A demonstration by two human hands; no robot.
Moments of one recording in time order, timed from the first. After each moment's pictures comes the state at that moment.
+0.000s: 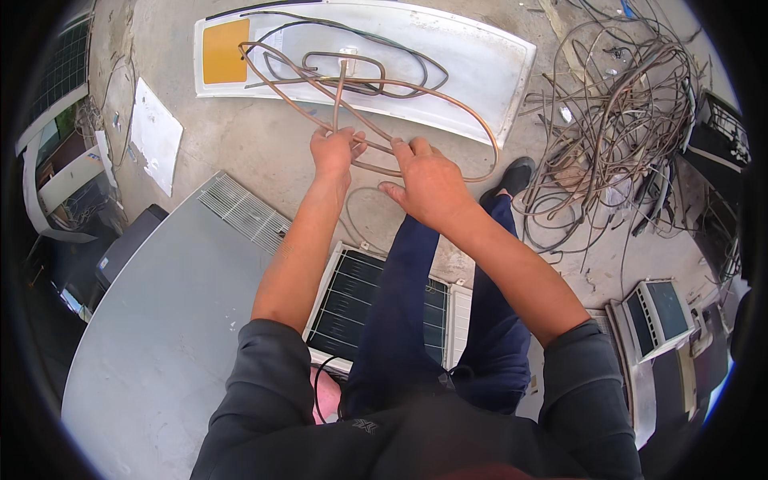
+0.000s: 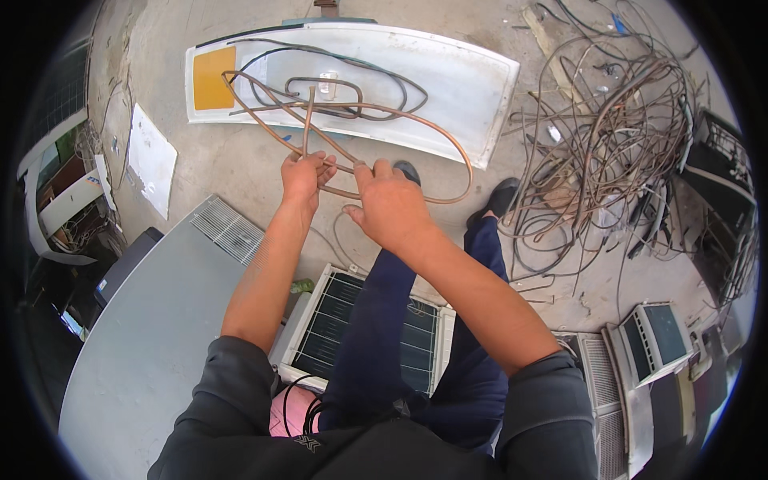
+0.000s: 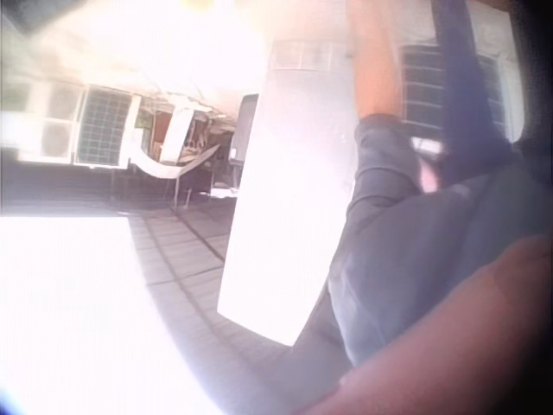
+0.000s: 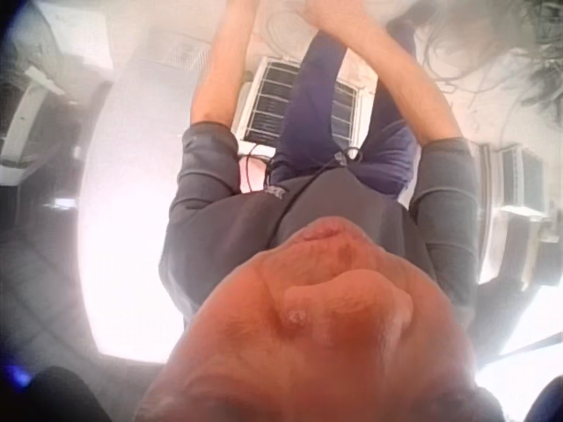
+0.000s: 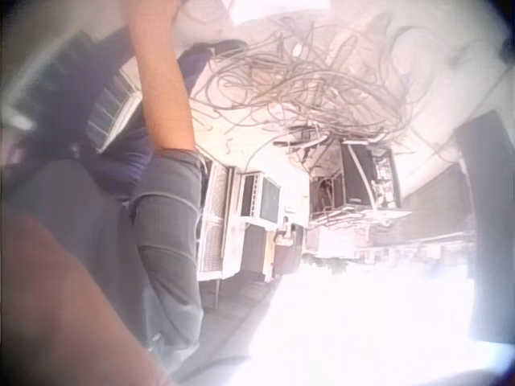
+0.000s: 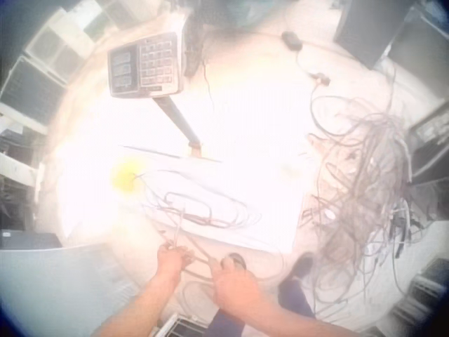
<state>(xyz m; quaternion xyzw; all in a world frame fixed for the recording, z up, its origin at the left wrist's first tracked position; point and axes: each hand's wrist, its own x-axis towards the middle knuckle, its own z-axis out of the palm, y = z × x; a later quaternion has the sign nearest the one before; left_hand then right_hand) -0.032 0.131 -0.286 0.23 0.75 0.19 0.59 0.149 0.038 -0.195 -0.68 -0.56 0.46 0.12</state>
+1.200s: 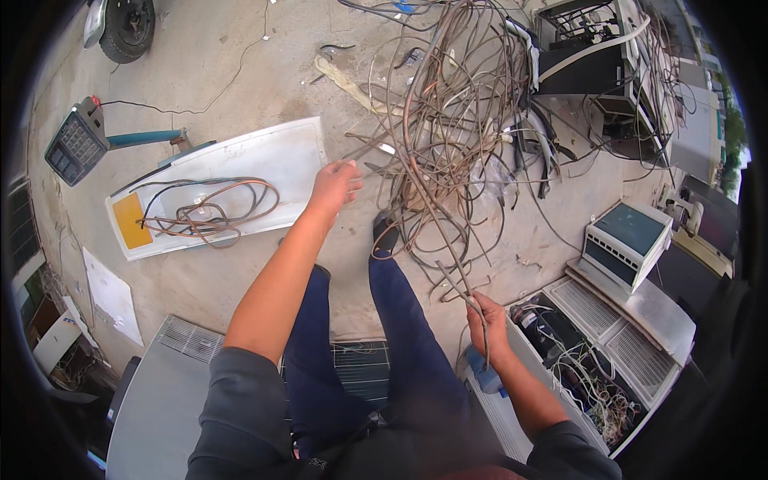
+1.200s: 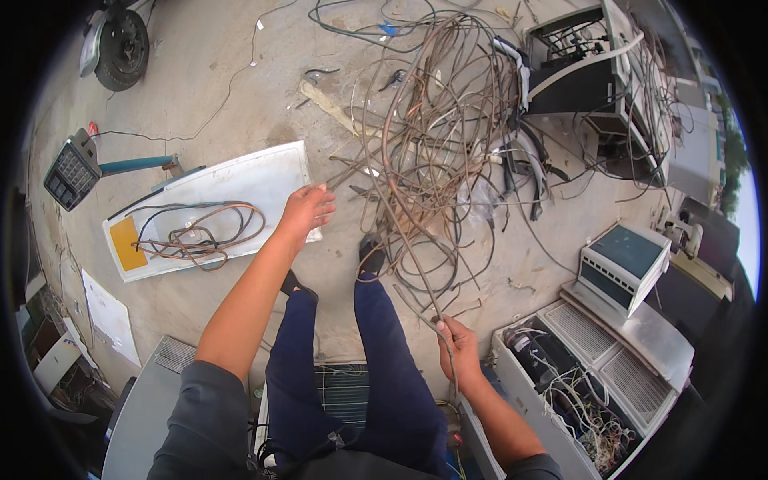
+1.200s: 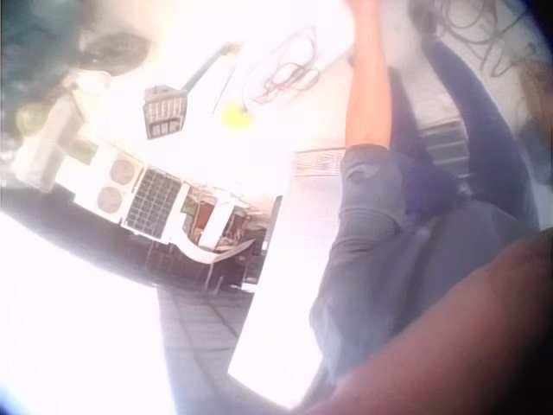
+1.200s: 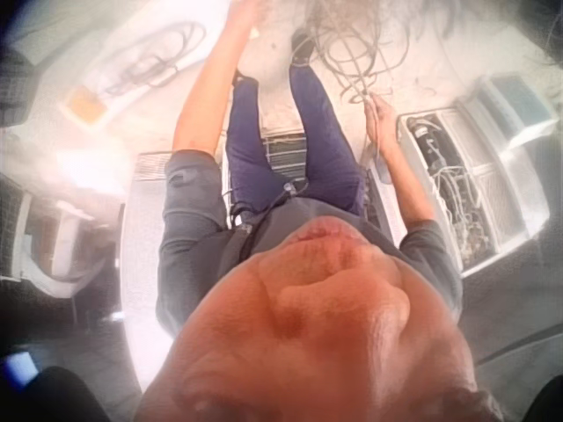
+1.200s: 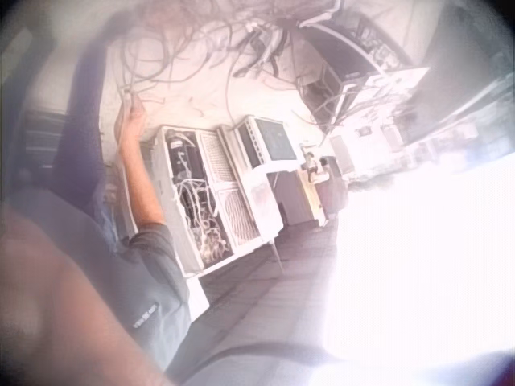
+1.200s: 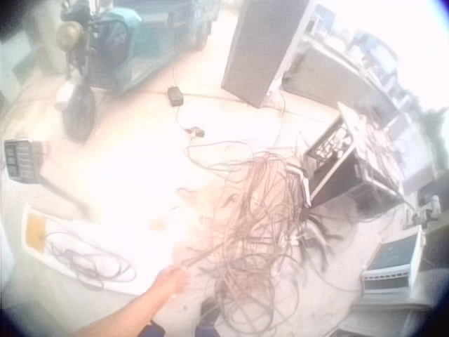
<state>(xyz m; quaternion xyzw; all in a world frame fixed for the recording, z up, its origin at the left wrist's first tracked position) 0.354 0.016 -0.263 0.40 0.51 -0.12 0.75 0.390 -0.335 -0.062 -0.84 0.00 0.42 0.34</state>
